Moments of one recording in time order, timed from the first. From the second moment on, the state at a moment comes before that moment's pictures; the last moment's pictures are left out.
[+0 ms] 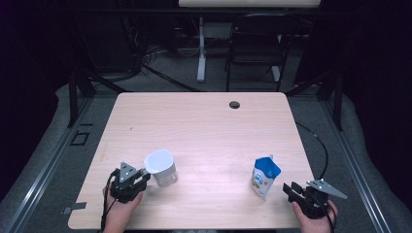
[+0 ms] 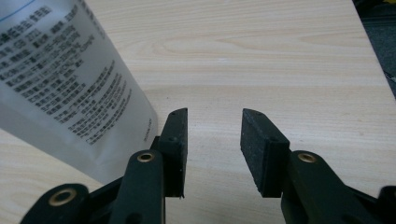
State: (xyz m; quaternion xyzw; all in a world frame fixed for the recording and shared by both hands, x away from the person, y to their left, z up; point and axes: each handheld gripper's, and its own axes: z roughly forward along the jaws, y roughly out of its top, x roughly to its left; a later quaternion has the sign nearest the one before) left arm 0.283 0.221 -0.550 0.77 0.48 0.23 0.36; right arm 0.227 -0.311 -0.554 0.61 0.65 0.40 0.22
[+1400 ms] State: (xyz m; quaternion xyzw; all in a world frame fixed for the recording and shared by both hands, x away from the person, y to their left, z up) left arm 0.258 0.166 -0.544 0.84 0.35 0.18 0.37; right arm 0.225 -0.307 -0.560 0.59 0.68 0.39 0.21
